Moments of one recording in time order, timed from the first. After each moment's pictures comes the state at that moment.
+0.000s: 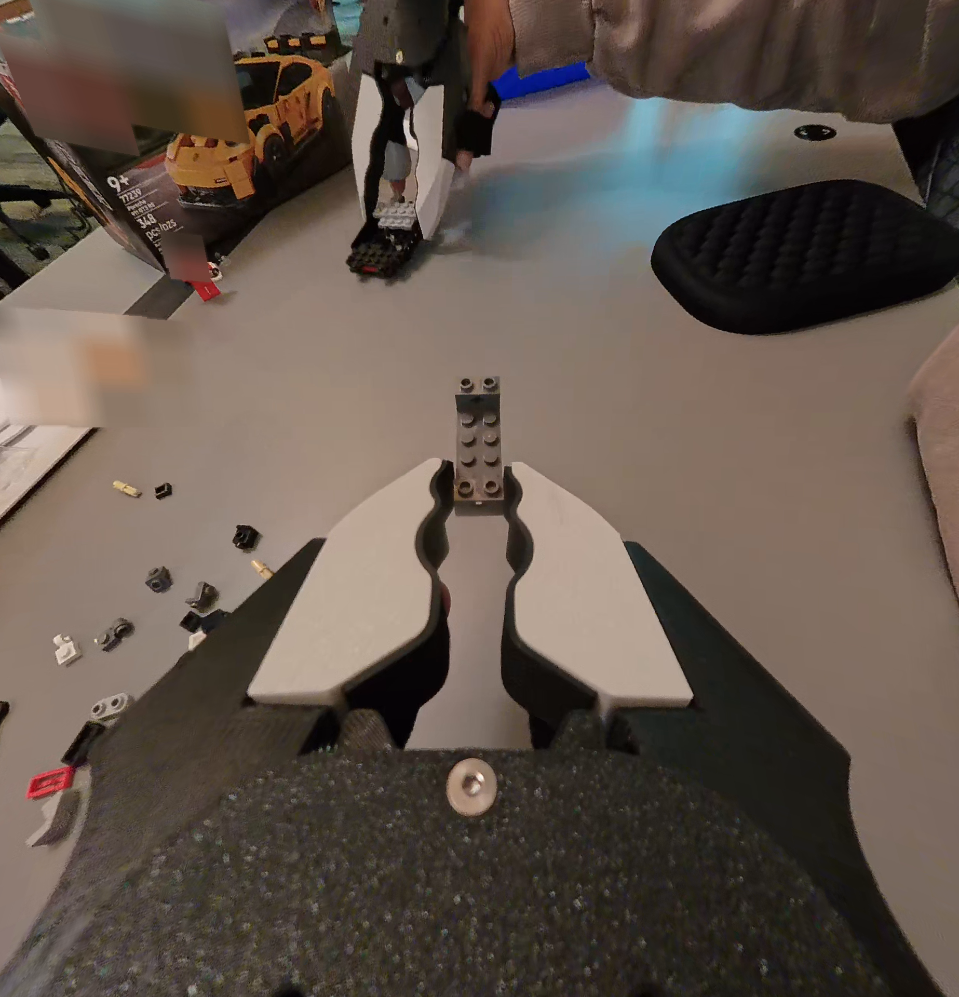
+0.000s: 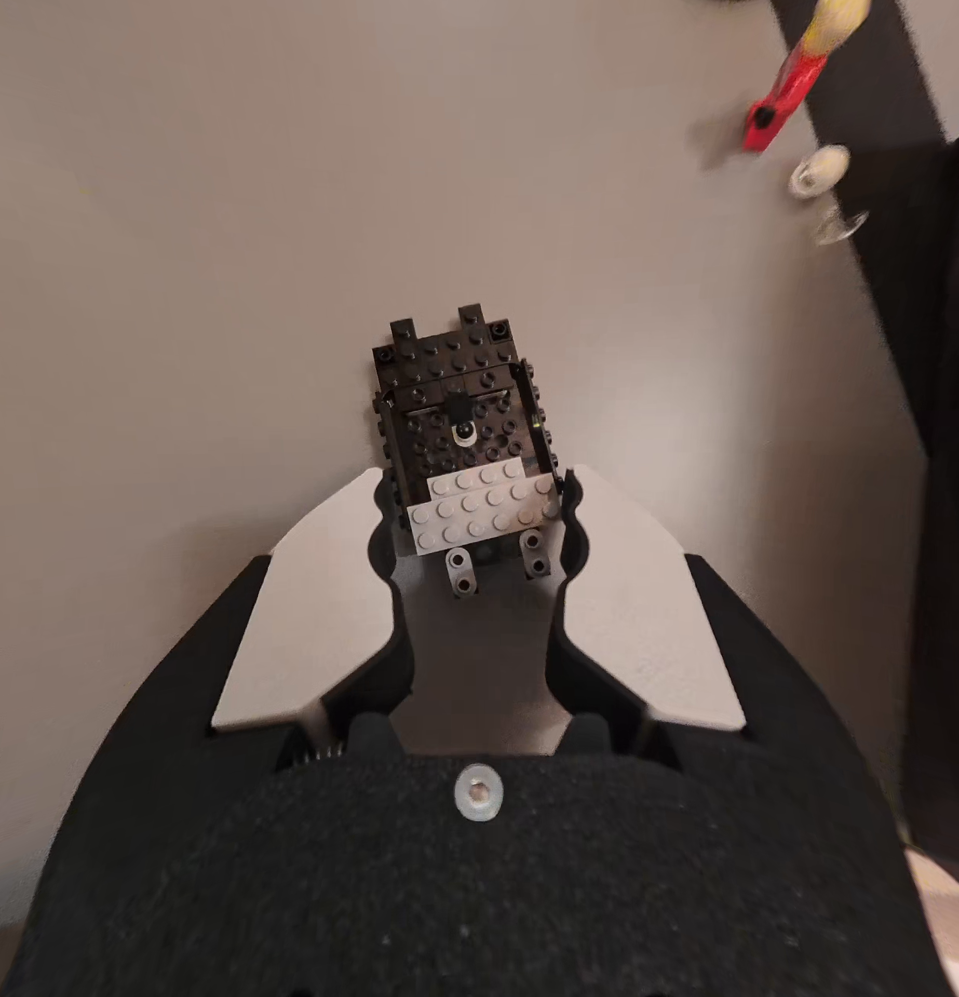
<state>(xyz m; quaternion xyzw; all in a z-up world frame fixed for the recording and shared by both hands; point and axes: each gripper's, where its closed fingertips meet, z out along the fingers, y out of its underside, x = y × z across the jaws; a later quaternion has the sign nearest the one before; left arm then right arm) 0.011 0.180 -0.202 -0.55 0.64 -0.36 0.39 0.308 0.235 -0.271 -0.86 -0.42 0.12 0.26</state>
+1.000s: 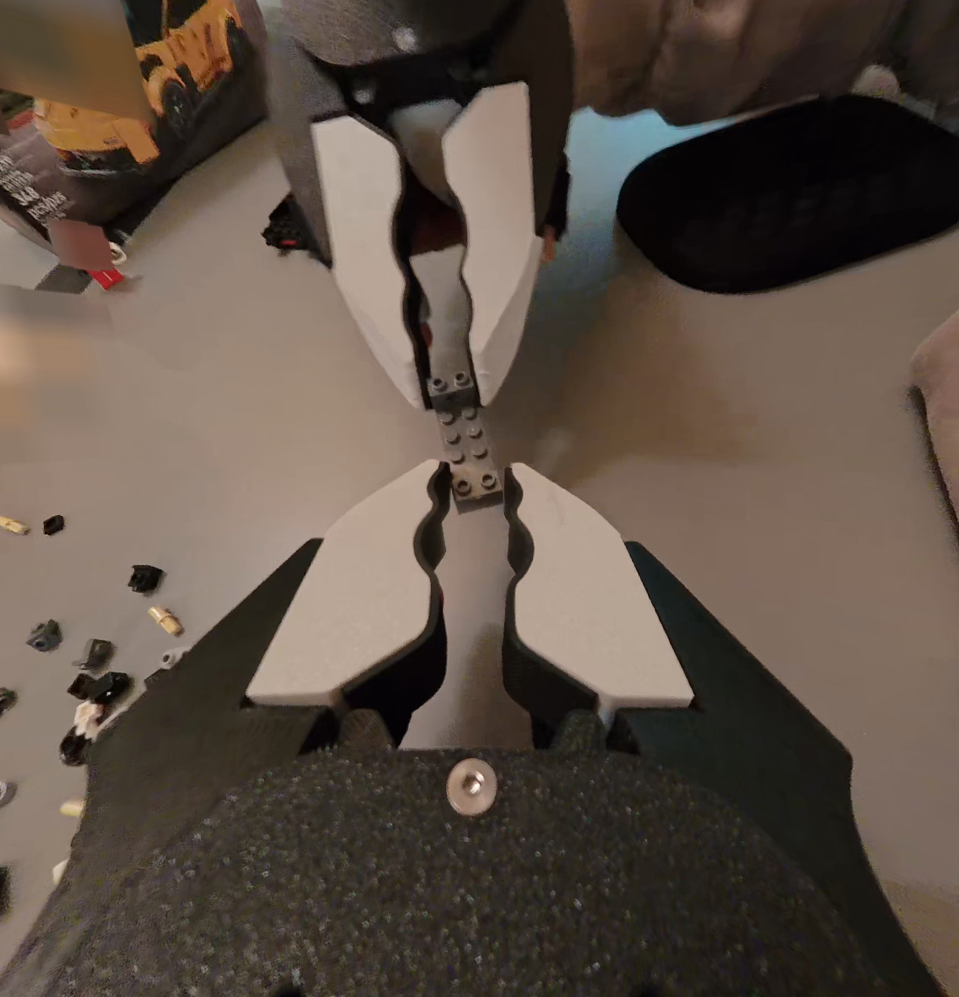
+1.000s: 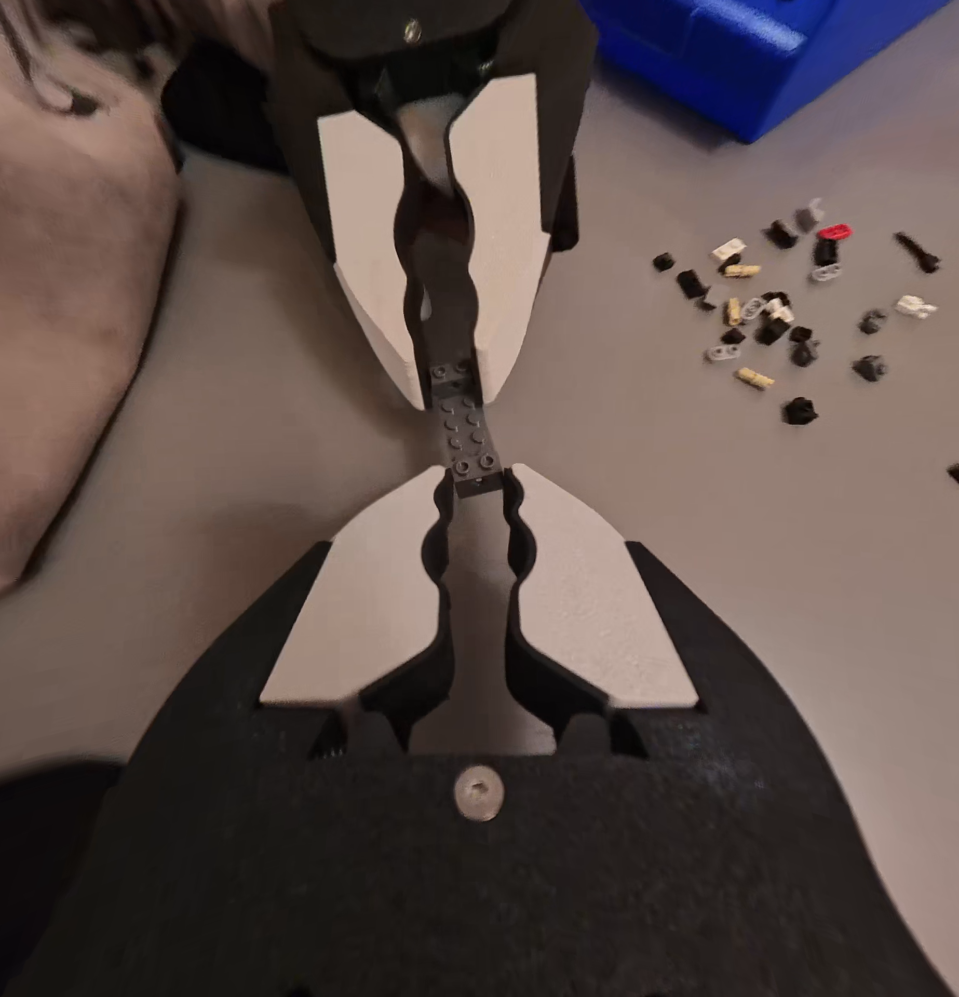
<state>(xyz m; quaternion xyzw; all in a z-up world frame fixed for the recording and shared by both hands) 0.034 0.151 -0.231 -0.54 0.68 -0.34 0.36 0.054 0.158 -0.230 -0.68 -0.59 0.30 0.32</state>
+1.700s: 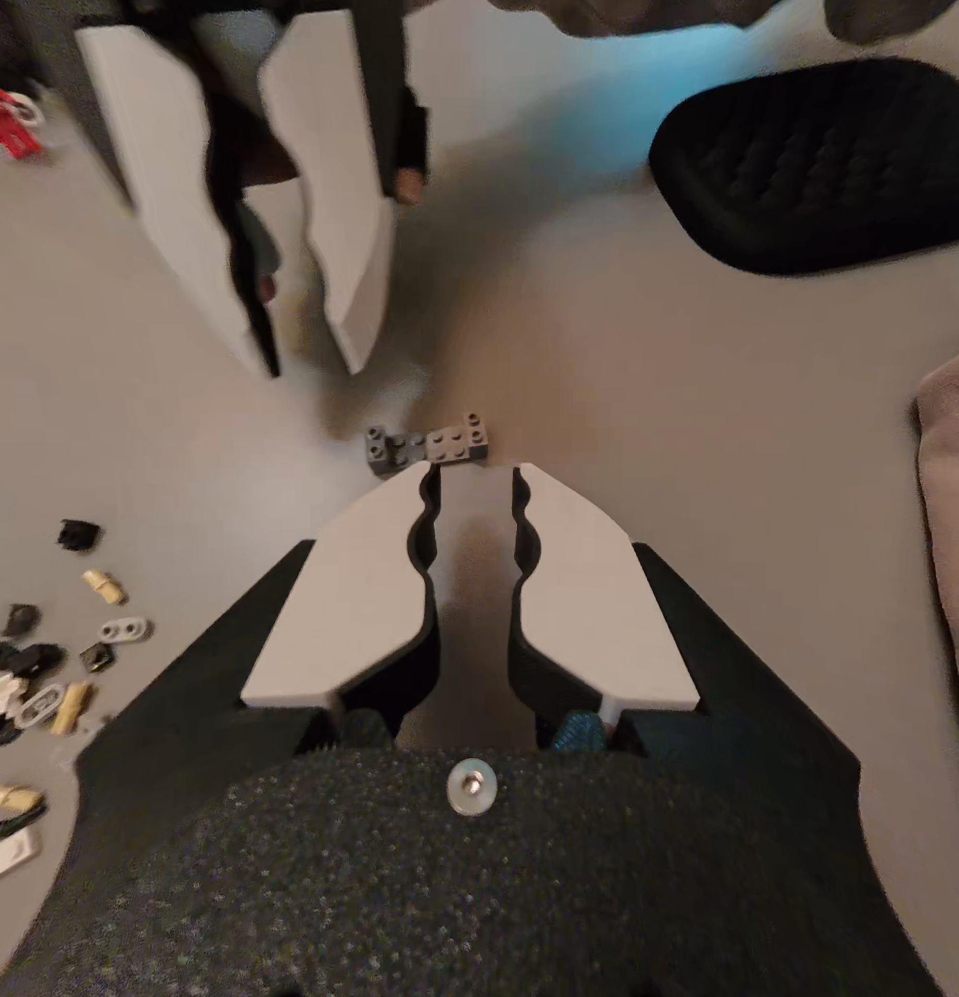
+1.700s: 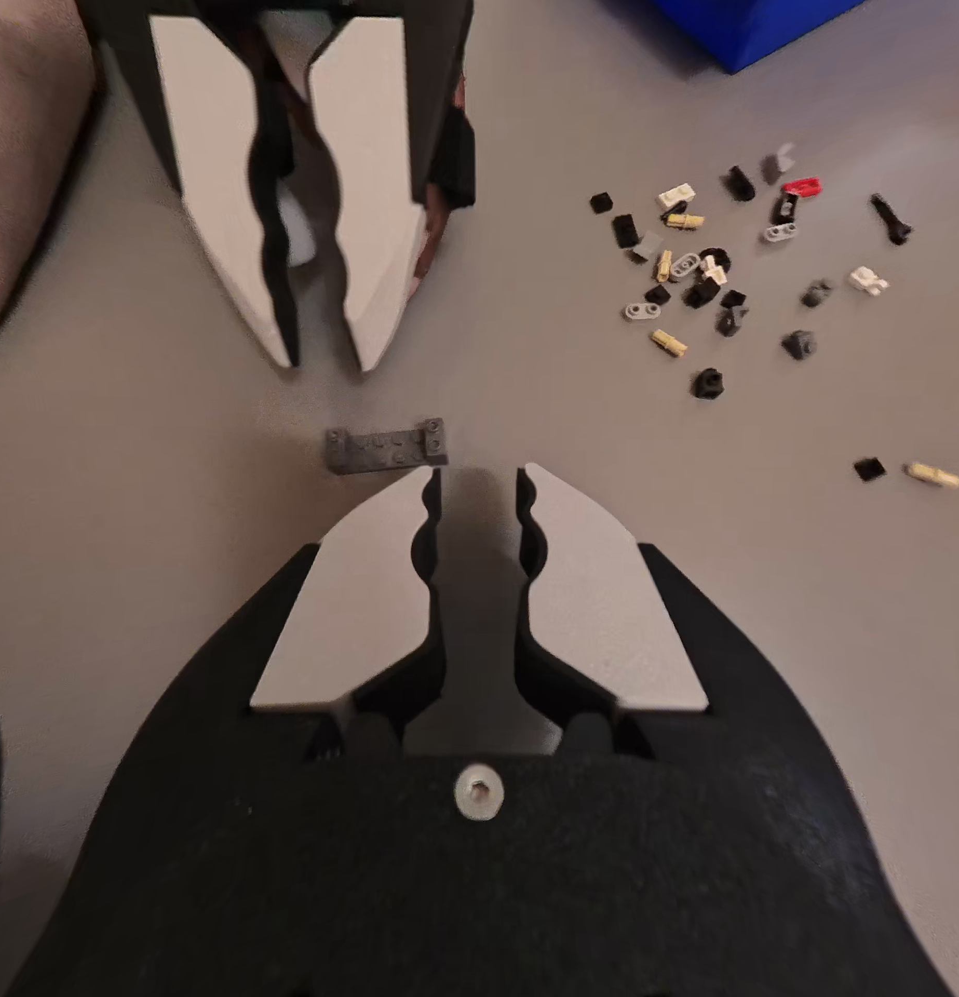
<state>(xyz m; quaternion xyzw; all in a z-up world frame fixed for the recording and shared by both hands) 0.036 0.155 -0.249 -0.60 0.66 -0.33 0.30 0.073 0.212 -0.247 -0.66 -0.63 0.29 0.28</state>
